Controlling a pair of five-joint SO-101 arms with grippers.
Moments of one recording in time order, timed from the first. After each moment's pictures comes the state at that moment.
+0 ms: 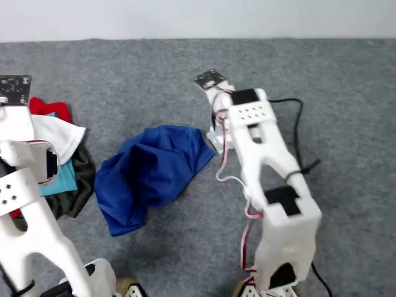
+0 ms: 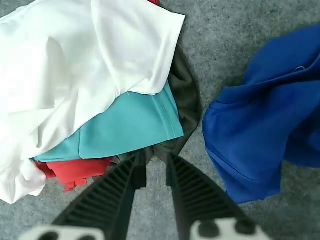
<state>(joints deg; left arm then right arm) -30.6 -27.0 8.0 99.4 -13.1 -17.8 27.3 -17.3 81.7 17.9</state>
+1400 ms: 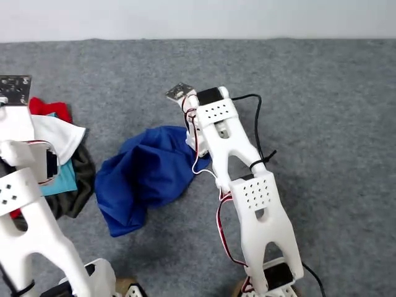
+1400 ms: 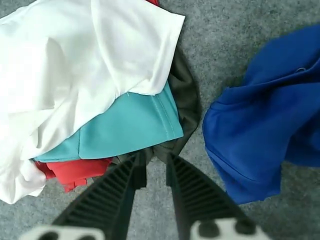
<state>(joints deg) -30.6 -27.0 8.0 99.4 -13.1 -24.0 59.3 -56.6 97.5 20.1</state>
